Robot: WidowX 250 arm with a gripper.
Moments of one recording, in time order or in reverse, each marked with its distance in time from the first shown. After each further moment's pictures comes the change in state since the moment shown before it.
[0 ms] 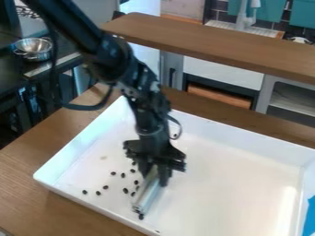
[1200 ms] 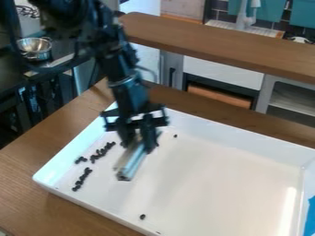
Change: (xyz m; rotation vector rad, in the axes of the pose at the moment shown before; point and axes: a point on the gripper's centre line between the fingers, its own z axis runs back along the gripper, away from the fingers) arm 0.002 -0.025 0.079 -0.310 0.119 0.096
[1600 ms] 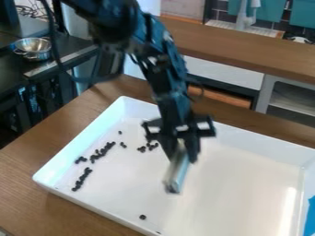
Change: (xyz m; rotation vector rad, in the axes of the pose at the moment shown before) arm 0.000 -0.052 -0.033 0.025 -0.043 0.003
